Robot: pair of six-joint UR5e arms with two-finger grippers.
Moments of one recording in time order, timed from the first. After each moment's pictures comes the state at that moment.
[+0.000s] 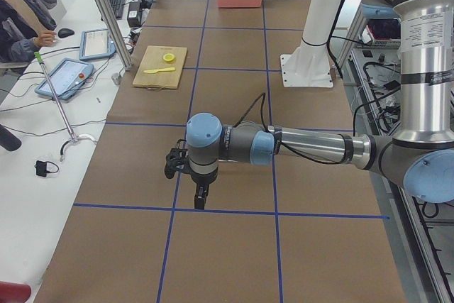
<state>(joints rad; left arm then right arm) -1.56 -1.47 -1.78 -1.59 -2.29 0.00 1.48 -1.75 1.84 -1.60 2.25 0.00</state>
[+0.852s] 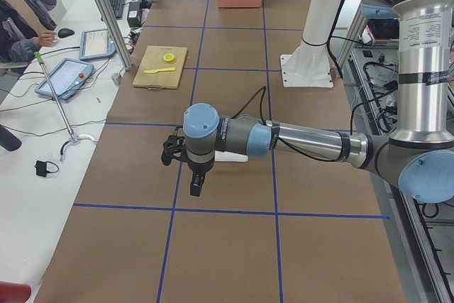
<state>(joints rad) -1.56 -1.49 -1.81 -1.59 -2.37 0.00 1.48 -1.74 1.84 -1.60 2.25 0.00</state>
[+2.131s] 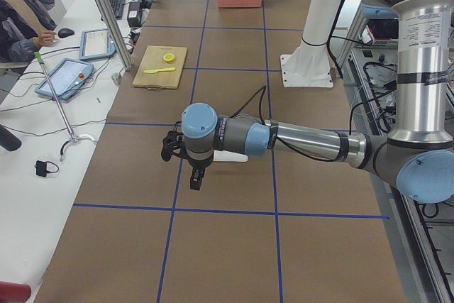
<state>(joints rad) -1.56 -1.49 -1.80 -1.59 -2.44 0.01 1.48 -1.72 1.85 -1.60 2.26 0.01</state>
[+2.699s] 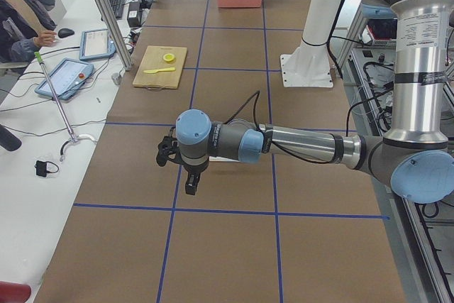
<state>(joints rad) -1.56 -1.52 -1.74 -1.63 -2.44 0.01 1.48 -1.70 1.84 -1.60 2.25 0.01</state>
